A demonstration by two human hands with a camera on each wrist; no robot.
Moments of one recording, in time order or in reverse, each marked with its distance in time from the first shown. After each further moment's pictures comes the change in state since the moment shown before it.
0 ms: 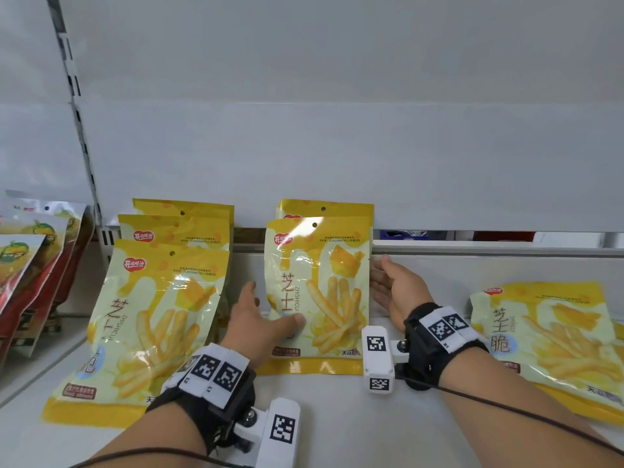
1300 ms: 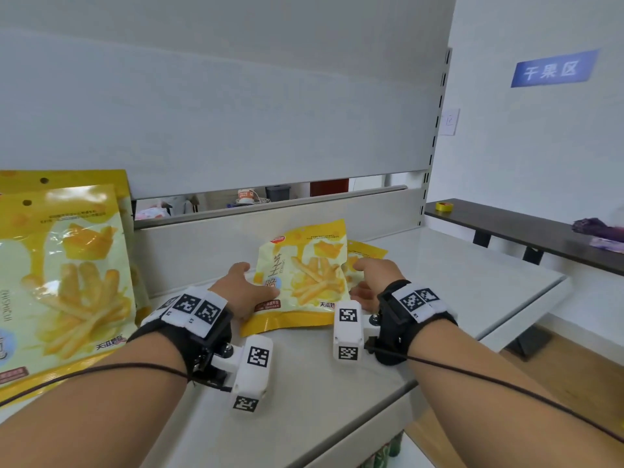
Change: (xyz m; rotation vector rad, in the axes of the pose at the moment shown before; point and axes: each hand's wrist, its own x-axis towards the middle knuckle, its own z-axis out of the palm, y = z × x) left_hand -0.056 0.094 0.232 0.325 -0.610 0.067; right_hand -0.116 -0.050 -0.242 -0.129 0.693 0.287
